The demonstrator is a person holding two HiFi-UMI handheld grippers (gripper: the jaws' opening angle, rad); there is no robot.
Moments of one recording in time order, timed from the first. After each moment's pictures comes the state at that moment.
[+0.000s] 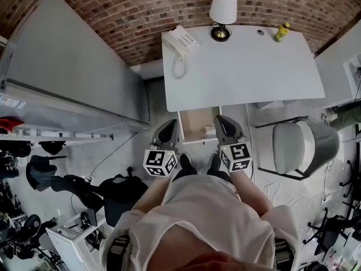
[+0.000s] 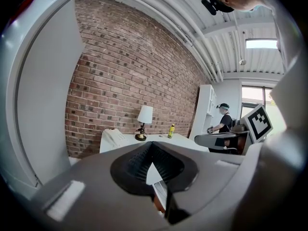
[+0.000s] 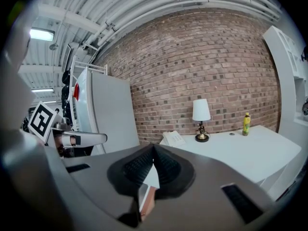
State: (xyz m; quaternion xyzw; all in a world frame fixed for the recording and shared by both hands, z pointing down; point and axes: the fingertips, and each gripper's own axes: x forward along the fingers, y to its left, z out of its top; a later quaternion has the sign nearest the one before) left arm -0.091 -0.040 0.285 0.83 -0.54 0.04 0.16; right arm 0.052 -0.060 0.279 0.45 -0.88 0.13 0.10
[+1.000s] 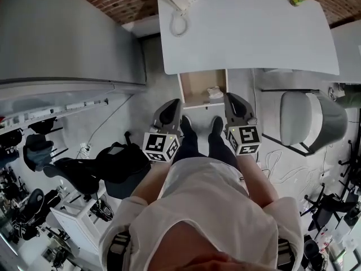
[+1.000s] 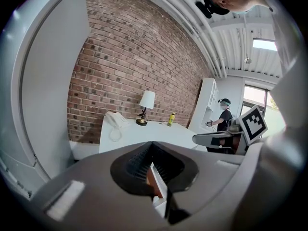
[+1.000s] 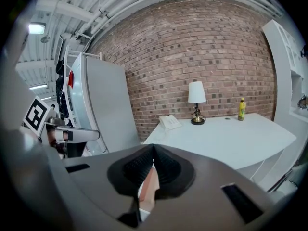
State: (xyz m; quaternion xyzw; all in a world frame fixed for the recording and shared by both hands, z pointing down) left arm -0.094 -0.018 0.359 0.82 -0.53 0.07 0.22; right arm 0.059 -0.048 0.358 0.46 -0.86 0.17 0.16
